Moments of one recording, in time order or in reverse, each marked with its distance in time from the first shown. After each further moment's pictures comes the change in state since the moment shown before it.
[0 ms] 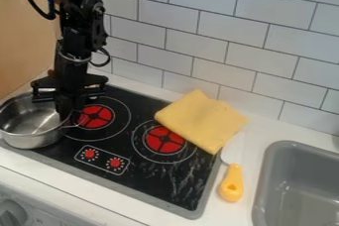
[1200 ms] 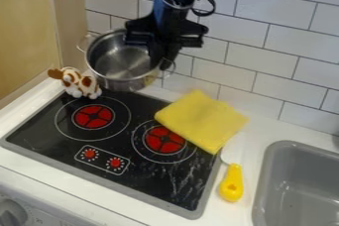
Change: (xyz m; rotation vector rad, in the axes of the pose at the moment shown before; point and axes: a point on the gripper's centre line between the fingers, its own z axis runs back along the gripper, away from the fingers) arm -0.040 -0.099 0.107 -0.160 -0.287 -0.317
